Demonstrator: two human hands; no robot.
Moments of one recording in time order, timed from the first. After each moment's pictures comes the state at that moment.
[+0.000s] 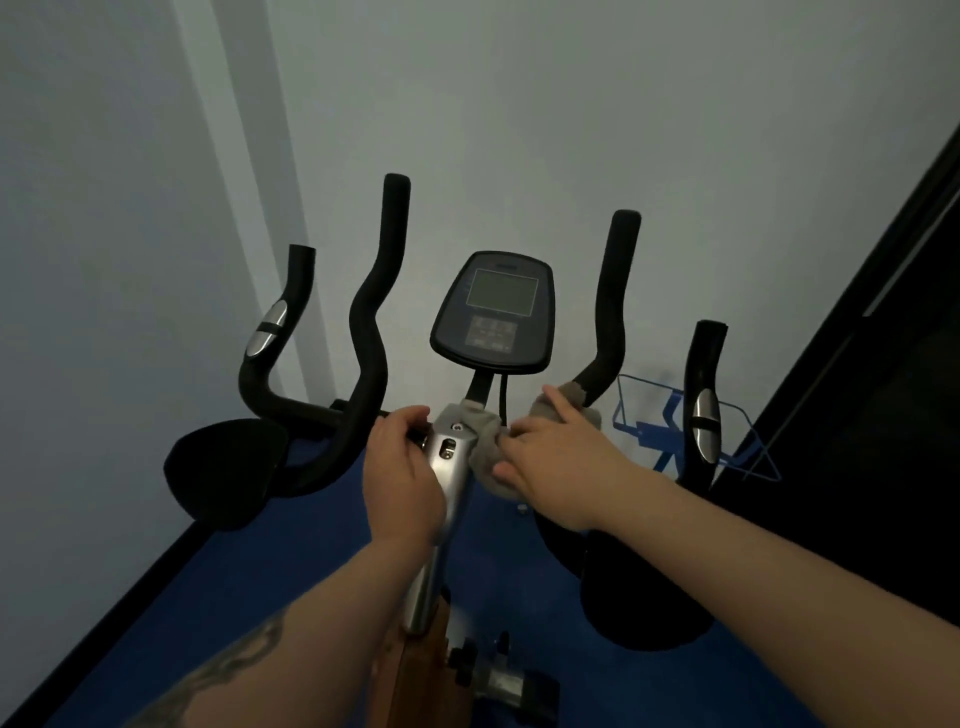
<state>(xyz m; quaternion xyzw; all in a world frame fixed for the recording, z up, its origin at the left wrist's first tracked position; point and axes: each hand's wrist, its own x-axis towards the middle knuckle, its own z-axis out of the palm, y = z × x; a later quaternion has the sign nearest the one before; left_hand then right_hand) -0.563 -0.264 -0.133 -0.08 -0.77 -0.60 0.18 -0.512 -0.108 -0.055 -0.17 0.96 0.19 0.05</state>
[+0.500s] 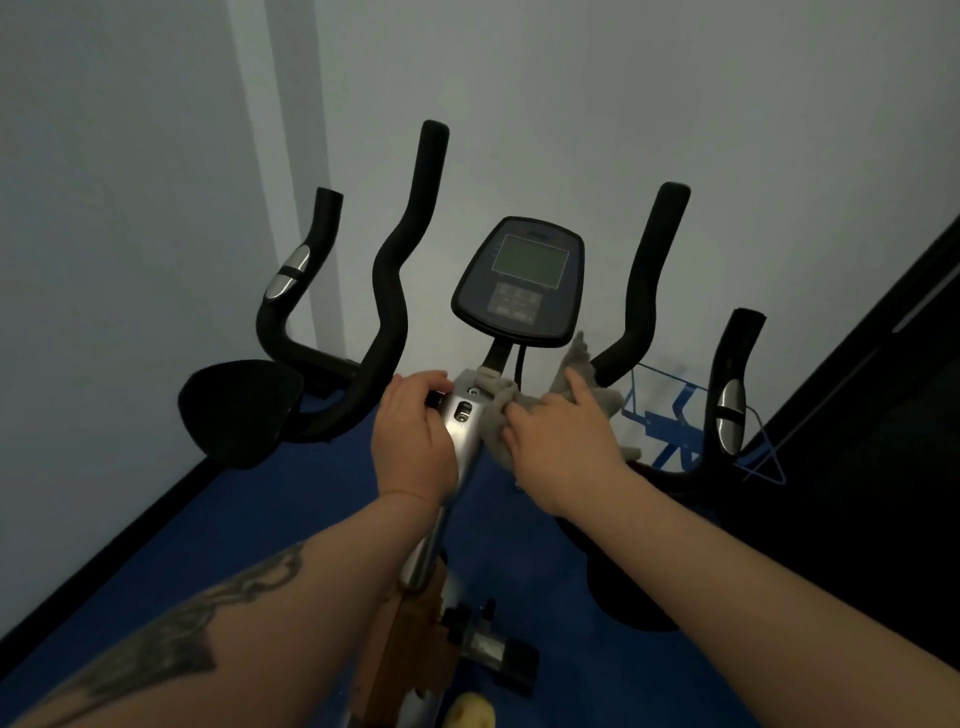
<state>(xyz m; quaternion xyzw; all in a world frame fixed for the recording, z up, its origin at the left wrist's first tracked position) -0.559 -0.265 -0.132 -0.09 -0.78 -0.58 0.22 -0.508 -0.136 -0.064 -0.05 0.97 0.22 0.05</state>
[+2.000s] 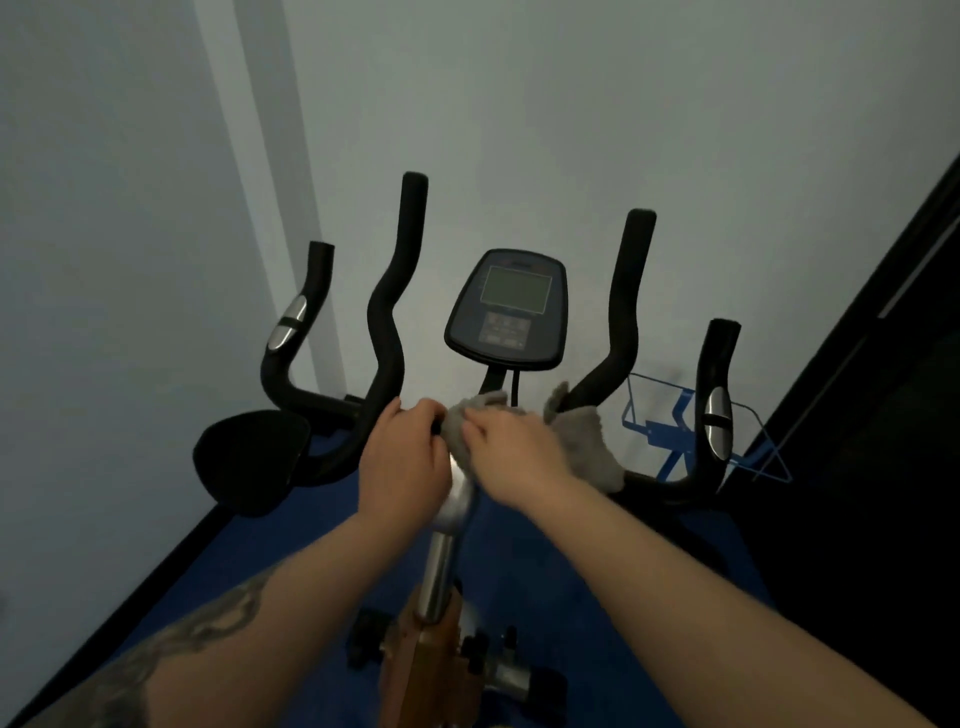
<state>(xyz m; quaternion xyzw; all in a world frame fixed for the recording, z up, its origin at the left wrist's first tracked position) -0.570 -0.290 -0.114 -0.20 -0.88 -0.39 0.18 -0.530 -0.168 -0.067 0.04 0.98 -0.17 -0.08</state>
